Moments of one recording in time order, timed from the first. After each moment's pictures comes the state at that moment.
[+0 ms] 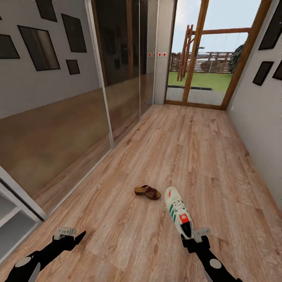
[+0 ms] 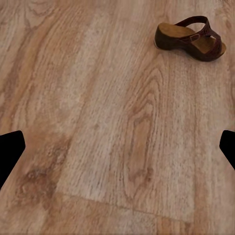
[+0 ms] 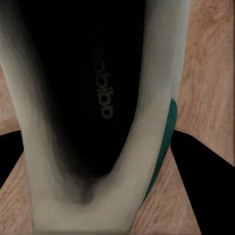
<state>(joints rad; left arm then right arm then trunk) -0.24 0.22 0.22 -0.90 0.08 0.07 -0.57 -0.38 -0.09 0.14 -0.54 0.03 -0.20 -0.01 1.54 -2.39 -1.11</state>
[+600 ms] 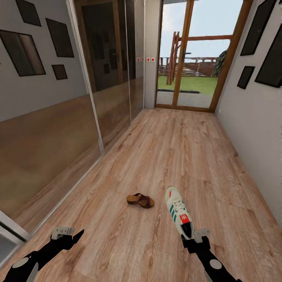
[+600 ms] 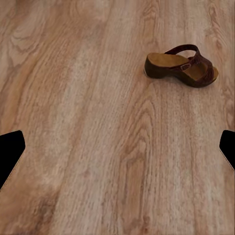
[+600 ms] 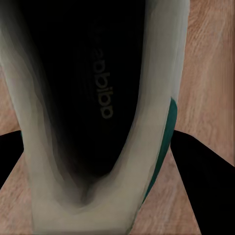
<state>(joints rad) -0.24 0.22 0.25 -0.90 0.08 0.06 -0.57 -0.38 -0.09 0.14 -0.54 0.03 -0.20 -0.01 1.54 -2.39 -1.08</state>
